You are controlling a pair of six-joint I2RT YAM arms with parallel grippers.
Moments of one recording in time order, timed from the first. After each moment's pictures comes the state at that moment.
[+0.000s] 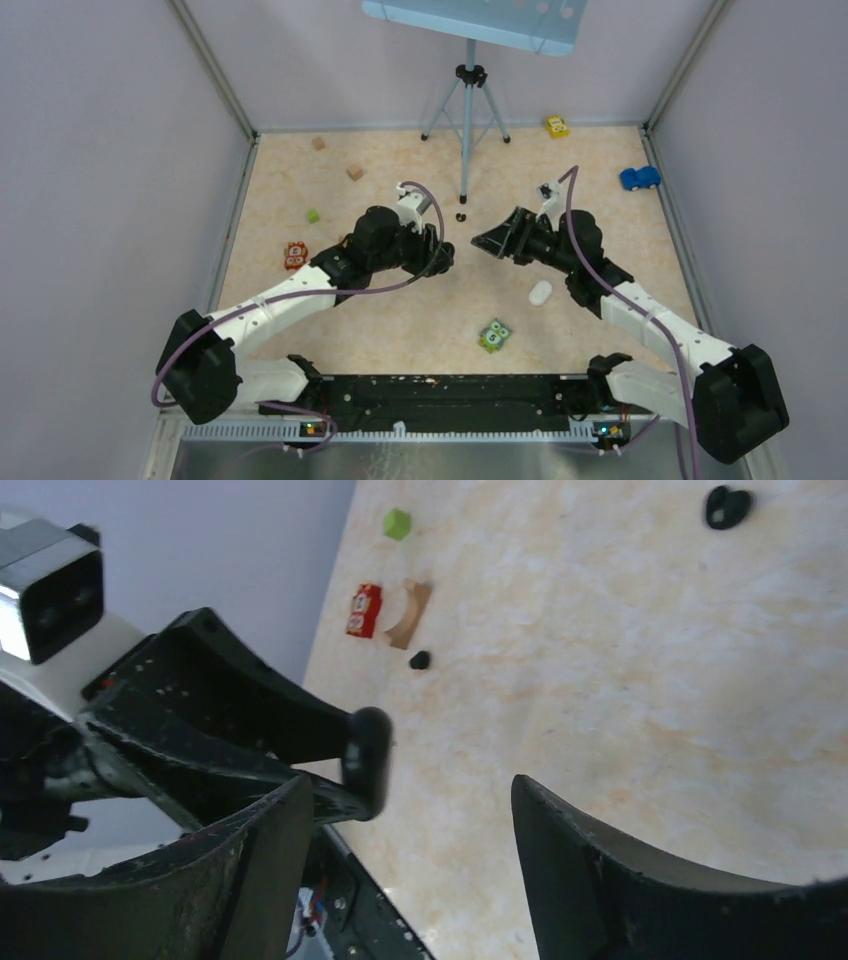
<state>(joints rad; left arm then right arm) -0.72 1.23 0.82 -0.06 0.22 -0.45 0.45 1.04 0.57 0.18 -0.38 0.82</state>
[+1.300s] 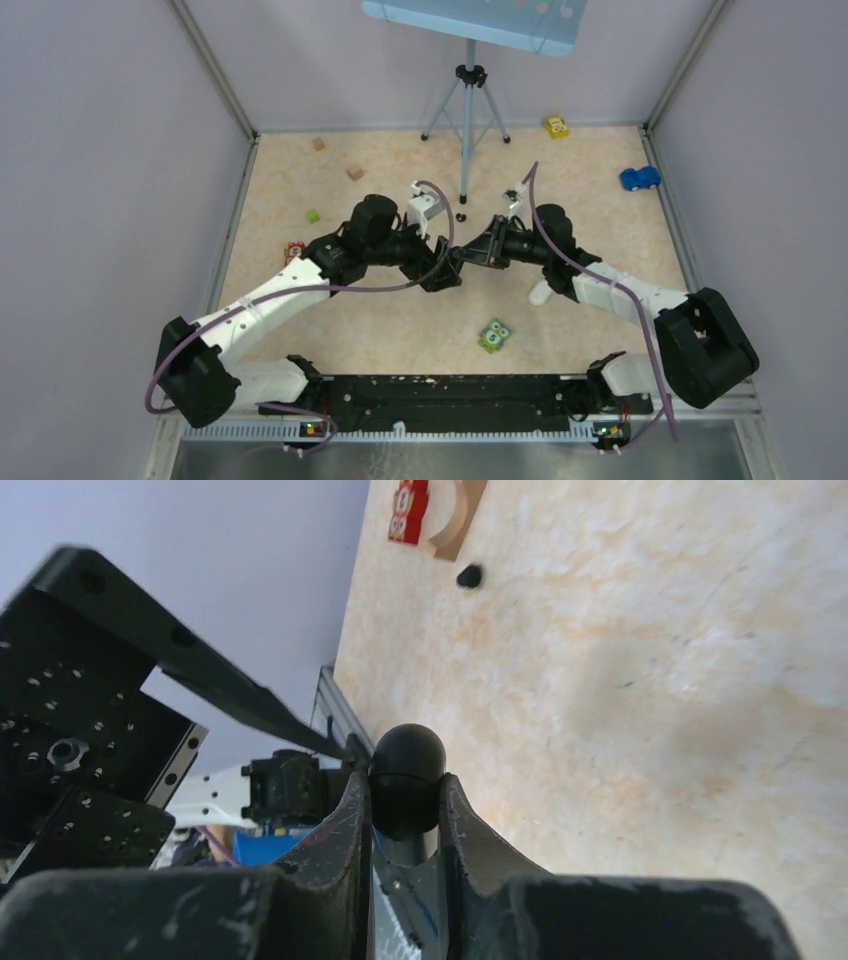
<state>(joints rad) -0.72 1.24 0.96 -0.27 0.47 -0.26 0.54 1.33 0.62 0.37 -0.61 0.94</state>
